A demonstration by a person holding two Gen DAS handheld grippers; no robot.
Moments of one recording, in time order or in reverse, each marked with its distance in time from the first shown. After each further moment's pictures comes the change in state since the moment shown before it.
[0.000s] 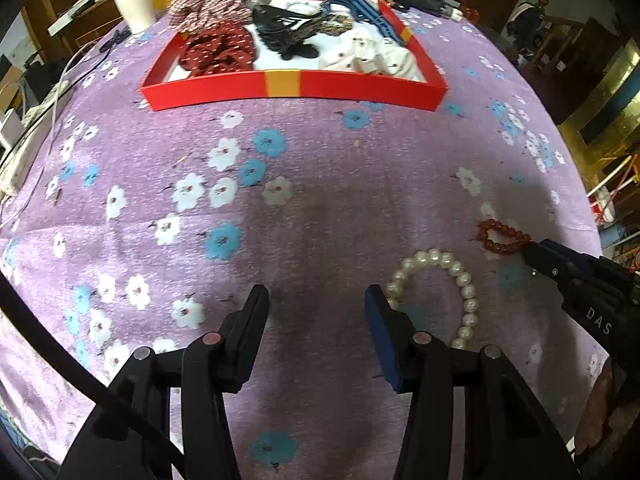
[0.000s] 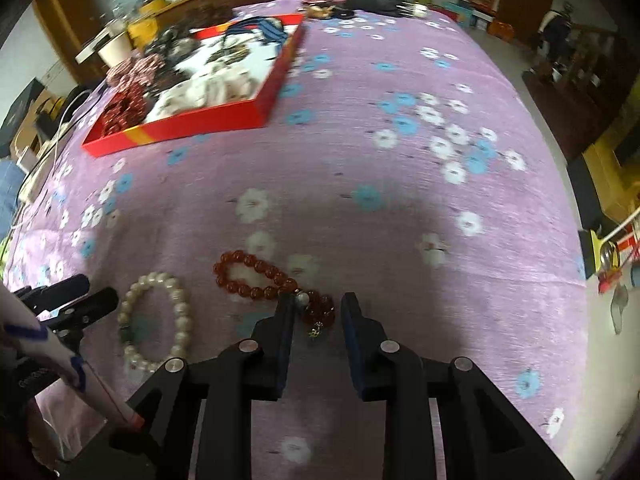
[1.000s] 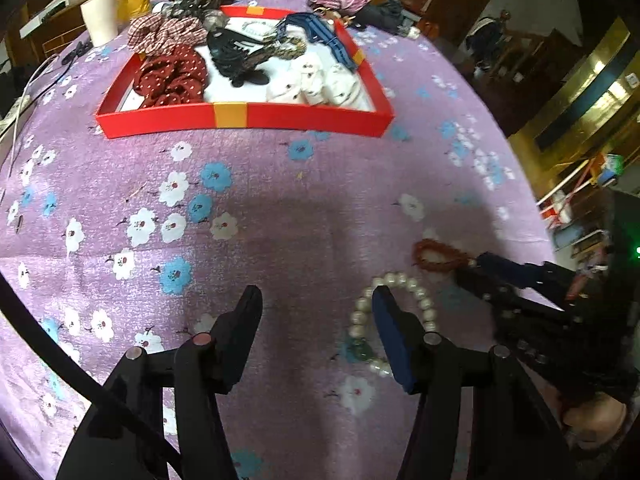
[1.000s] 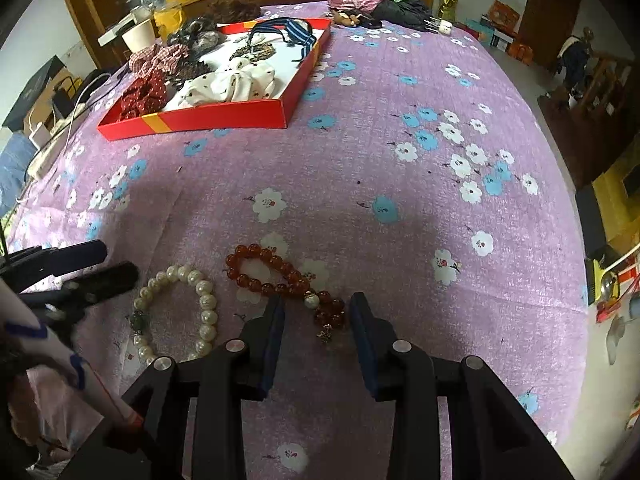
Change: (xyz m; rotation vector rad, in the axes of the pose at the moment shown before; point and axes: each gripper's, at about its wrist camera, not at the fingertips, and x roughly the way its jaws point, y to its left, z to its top) left arm -0.011 -0.005 0.014 0.026 -0.051 -0.188; right arm 0.002 0.011 -0.001 -0.109 -0.021 0.022
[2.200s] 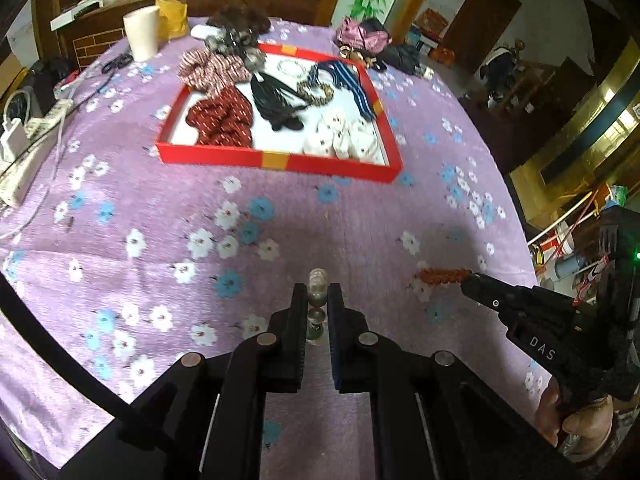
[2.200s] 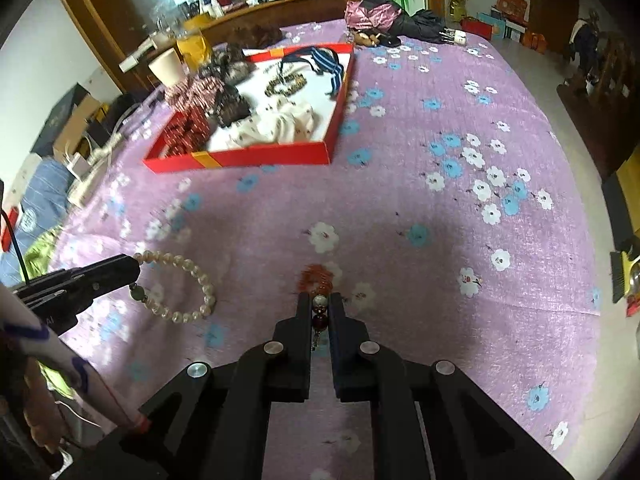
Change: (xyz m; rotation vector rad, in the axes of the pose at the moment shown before) left arm -0.057 0.009 0.008 -0.076 -0.086 0.044; right arm -0.036 0.010 0.018 0.064 -0.034 0.157
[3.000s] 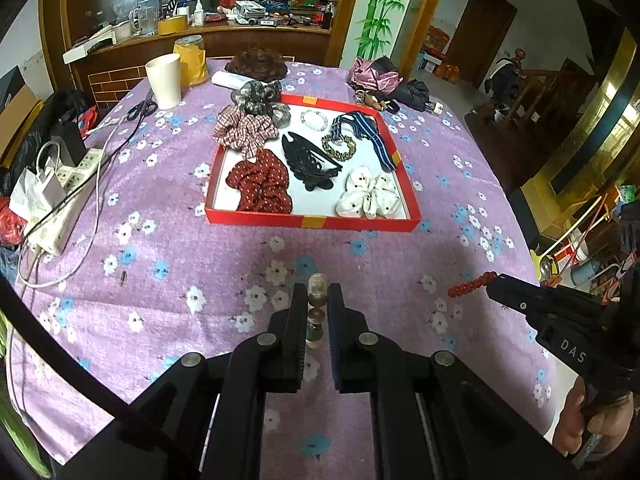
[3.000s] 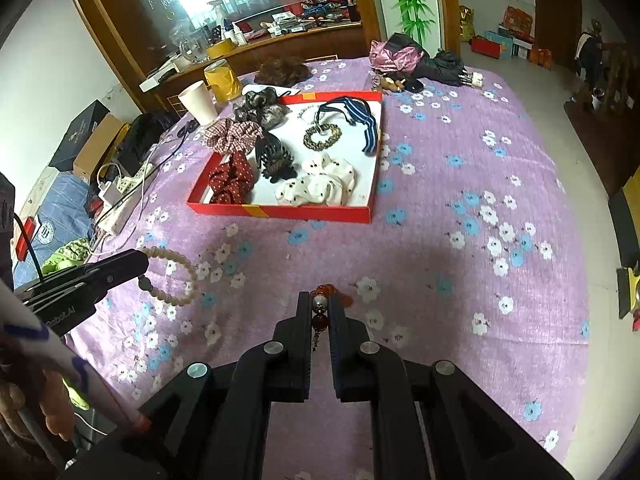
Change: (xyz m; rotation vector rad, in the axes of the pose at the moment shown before) left arm -0.044 0.022 0.035 0.045 -0.089 0.062; right arm -0.036 0.040 0.033 -0.032 -0.074 0.022
